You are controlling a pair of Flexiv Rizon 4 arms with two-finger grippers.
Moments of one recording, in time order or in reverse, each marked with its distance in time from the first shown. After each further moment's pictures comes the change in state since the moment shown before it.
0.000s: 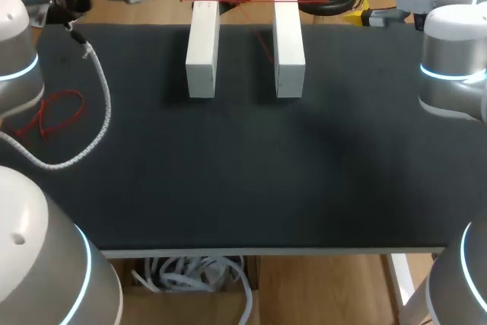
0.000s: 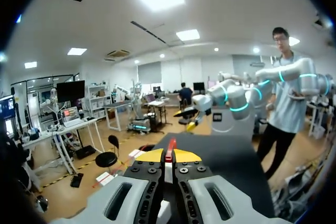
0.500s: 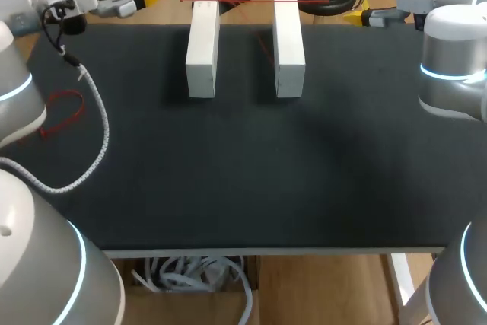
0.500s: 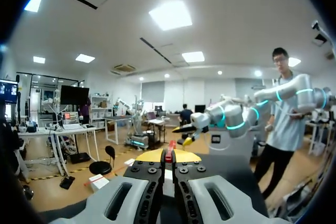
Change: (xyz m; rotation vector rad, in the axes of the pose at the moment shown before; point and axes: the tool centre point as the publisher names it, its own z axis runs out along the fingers) left arm 0.007 0.004 -0.025 0.185 -0.024 -0.077; right arm 0.000 0.000 0.000 0.000 0.000 0.000
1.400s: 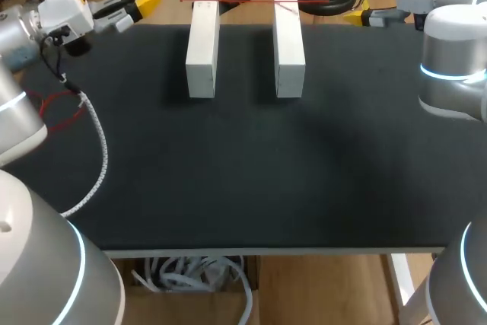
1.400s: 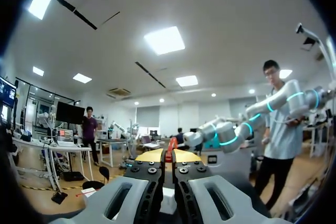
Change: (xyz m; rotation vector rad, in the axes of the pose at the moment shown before) left arm 0.019 -0.003 -0.012 0.212 0.049 0.019; right arm 0.000 0.000 0.000 0.000 0.000 0.000
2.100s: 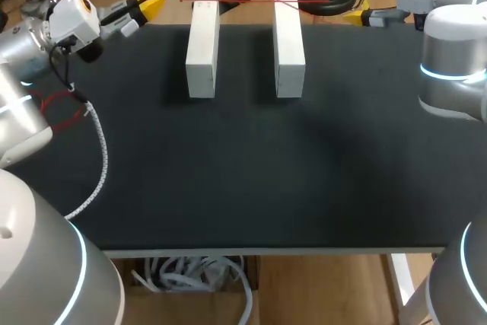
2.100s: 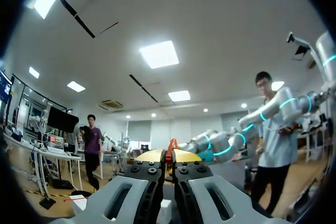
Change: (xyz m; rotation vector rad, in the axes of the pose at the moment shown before) left arm 0.000 0.007 0.004 0.132 0.074 -0.023; right arm 0.000 0.000 0.000 0.000 0.000 0.000
